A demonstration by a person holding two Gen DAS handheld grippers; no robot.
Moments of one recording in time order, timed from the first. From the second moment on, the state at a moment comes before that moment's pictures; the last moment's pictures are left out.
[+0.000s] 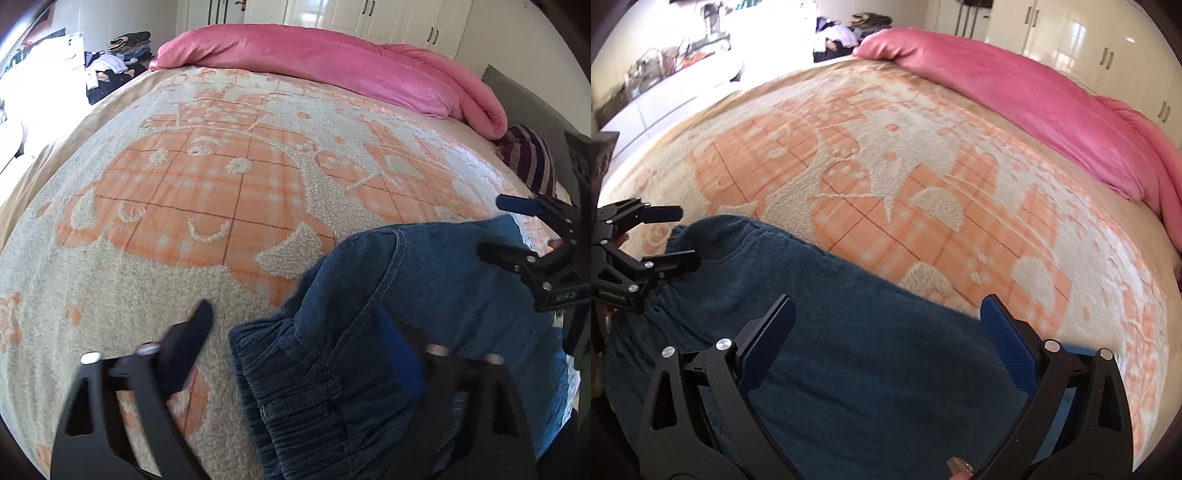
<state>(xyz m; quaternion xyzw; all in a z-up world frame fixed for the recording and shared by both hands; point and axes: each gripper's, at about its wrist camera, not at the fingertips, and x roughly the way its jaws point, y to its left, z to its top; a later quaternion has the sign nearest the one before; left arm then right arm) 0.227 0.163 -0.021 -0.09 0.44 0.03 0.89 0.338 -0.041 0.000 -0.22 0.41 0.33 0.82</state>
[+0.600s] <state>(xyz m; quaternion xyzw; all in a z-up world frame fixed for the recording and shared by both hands) 0.189 0.144 0.016 -0.03 0.35 0.00 0.94 0.328 0.009 -0.027 -0.34 0.38 0.39 0.77</state>
